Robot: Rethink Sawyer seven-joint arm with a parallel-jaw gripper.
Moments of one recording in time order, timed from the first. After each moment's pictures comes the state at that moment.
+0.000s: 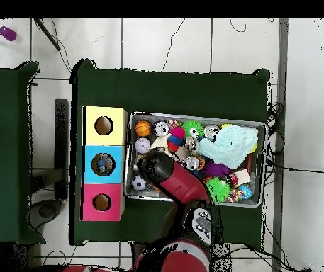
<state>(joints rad) -0.02 -0.41 -0.25 1.77 0.58 0.33 2.37</state>
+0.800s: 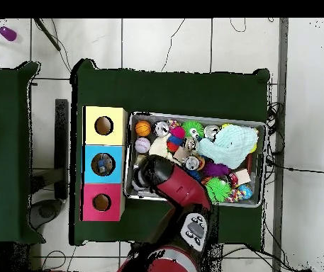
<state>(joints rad) 0.04 -0.39 -0.36 1.77 0.56 0.58 2.40</state>
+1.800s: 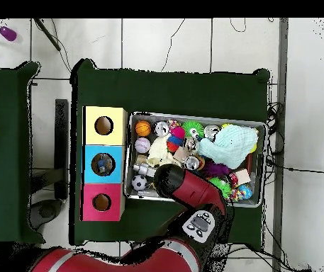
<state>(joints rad) 0.05 -0.28 -0.51 1.70 0.38 0.51 2.40</state>
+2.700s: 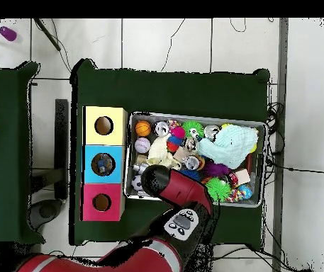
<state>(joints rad) 0.11 -0.27 -0.51 1.70 0.38 0.46 2.40</state>
